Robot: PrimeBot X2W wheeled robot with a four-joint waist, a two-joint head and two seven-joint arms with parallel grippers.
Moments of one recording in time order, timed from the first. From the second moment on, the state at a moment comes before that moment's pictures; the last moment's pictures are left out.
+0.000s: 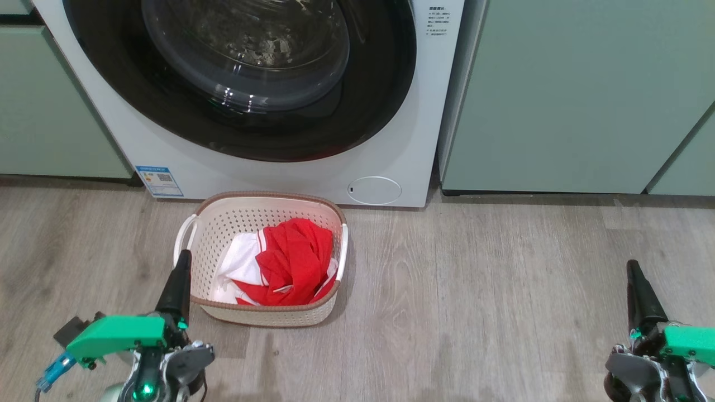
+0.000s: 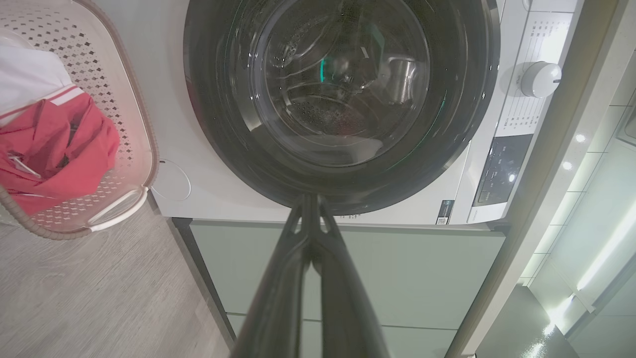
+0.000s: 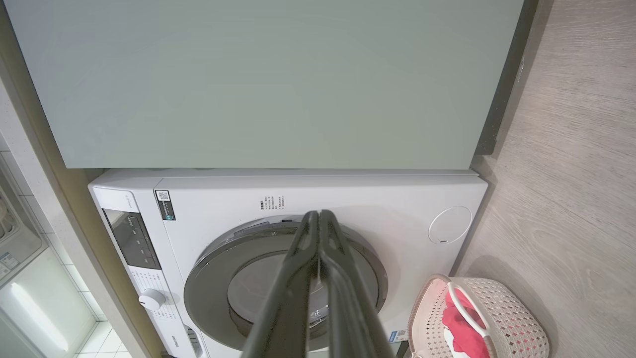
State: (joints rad) left arm -0.07 0.04 0.09 0.28 -1.60 -0.13 0.11; right arm -0.07 -0.05 -0.13 0.29 1.60 0.13 0.11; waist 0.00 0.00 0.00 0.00
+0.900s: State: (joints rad) left arm -0.07 0.04 0.09 0.28 -1.60 -0.13 0.11; right arm -0.07 -0.05 -0.13 0.29 1.60 0.13 0.11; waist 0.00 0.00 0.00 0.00
